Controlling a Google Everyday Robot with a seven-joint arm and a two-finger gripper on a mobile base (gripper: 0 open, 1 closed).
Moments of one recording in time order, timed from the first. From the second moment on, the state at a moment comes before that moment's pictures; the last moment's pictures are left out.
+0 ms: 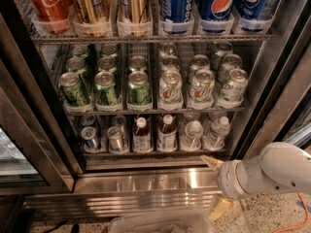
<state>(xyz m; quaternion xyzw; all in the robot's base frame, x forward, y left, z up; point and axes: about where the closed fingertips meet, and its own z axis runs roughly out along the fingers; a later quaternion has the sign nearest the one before) 0.428 -0.158 0.624 -0.67 0.68 0.10 0.29</state>
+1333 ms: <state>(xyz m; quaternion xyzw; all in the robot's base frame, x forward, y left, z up) 0.453 -0.145 0.598 -0.62 0.66 0.07 0.43</state>
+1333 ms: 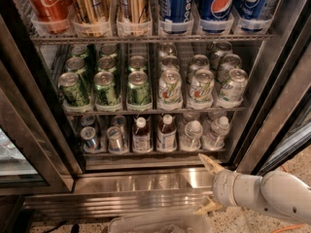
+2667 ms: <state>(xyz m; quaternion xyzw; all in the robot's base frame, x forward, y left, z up) 0.488 -0.125 0.580 -0.53 0.66 0.05 0.53</state>
